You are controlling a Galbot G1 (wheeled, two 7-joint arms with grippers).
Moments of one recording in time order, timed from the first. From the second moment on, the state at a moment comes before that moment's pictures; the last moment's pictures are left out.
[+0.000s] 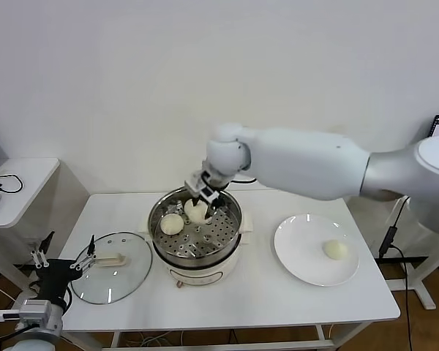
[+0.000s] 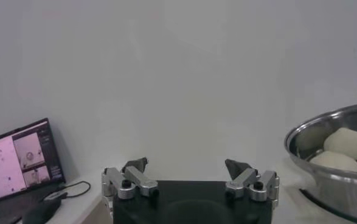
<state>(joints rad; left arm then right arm) 1.64 -1.13 -0.79 -2.18 -0.17 0.17 -0.15 0.61 1.28 -1.29 1.36 0.20 -0.18 -1.00</state>
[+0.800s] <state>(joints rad) 1.64 -1.14 -0.80 -2.17 -0.17 0.16 -0.15 0.55 1.34 -1.37 1.44 0.05 -0.02 -0.98</state>
